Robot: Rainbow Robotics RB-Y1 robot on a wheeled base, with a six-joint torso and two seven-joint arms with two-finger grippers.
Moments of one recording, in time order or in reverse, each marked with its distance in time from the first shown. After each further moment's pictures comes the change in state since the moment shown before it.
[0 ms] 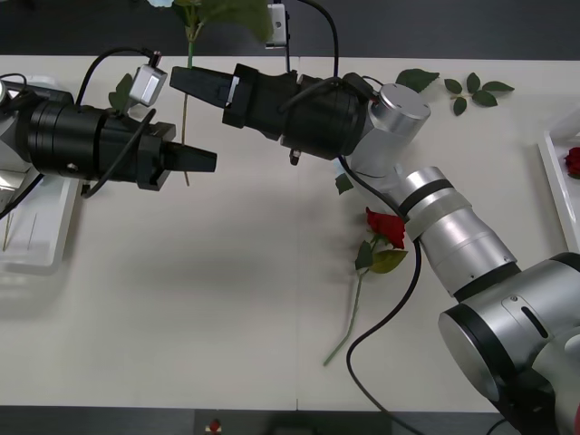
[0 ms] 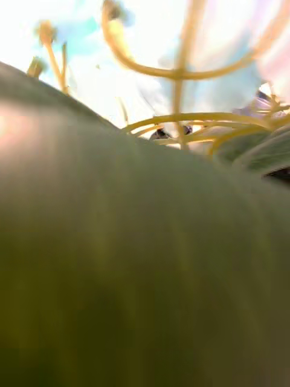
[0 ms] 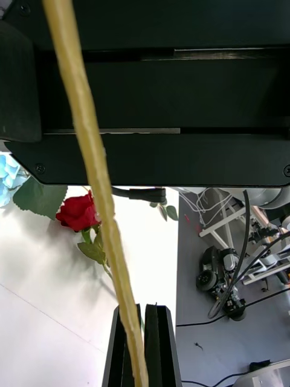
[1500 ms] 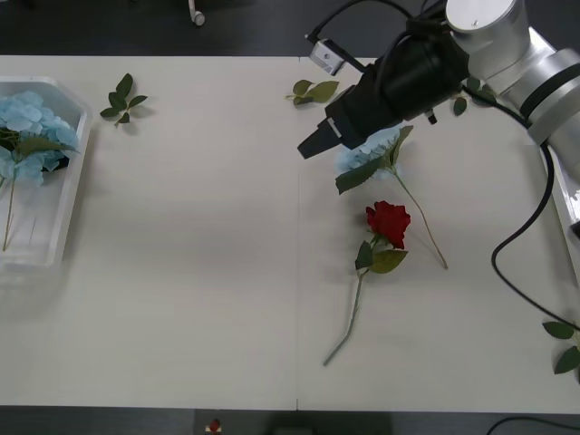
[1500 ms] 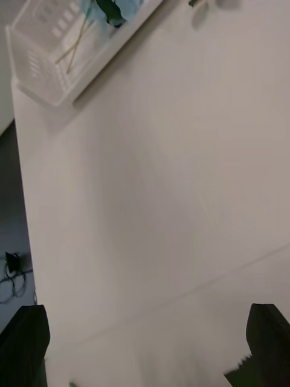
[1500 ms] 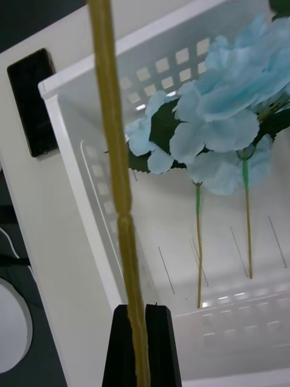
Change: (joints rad) right arm -0.266 -0.472 0.327 0.000 0.523 0.314 -0.416; left arm 0.203 0.414 0.615 0.000 -1.107 -0.067 0.109
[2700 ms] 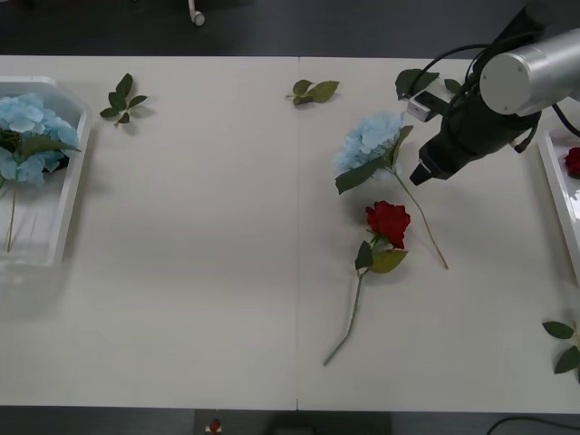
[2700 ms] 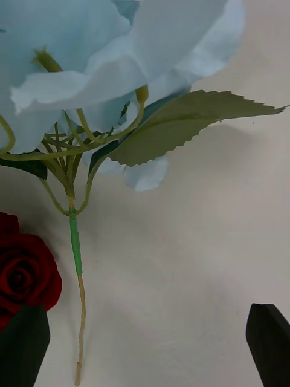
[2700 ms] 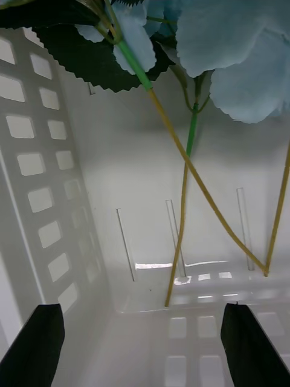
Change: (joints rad) right arm 0.058 -0.280 0.369 -0.153 0.393 -0.231 -0.422; left arm 0.011 -0.076 -0.246 0.198 -0.027 -0.201 0.120
